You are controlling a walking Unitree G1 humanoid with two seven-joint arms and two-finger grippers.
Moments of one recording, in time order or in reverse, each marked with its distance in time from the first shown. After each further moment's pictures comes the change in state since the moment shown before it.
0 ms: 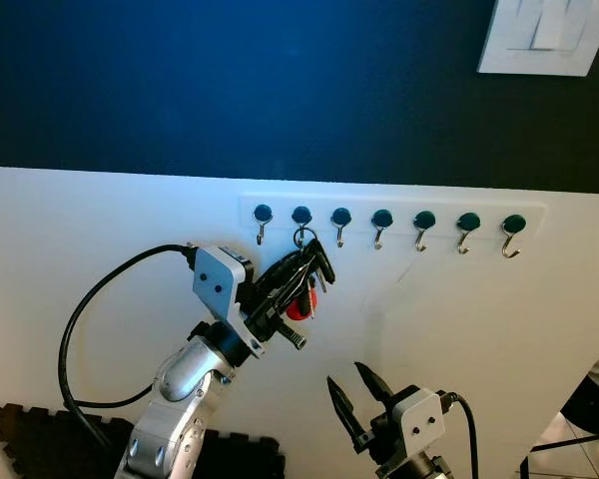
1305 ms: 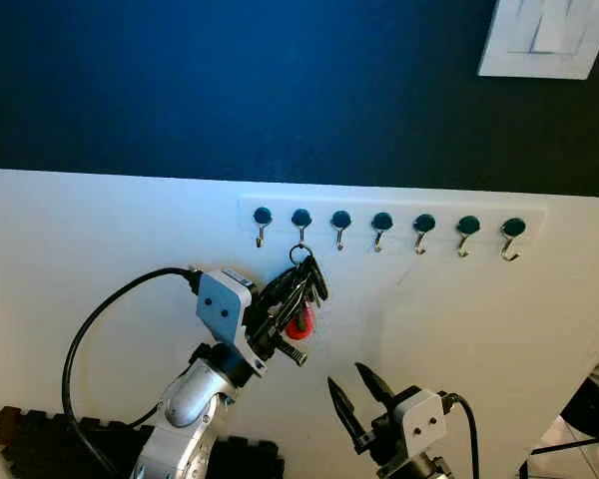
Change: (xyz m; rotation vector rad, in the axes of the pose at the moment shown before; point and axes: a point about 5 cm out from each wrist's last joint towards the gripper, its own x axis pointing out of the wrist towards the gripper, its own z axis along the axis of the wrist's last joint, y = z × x) left arm -0.010 -0.011 -0.020 0.021 0.025 0.086; right arm -0.001 0.000 0.000 0.005 0.001 0.000
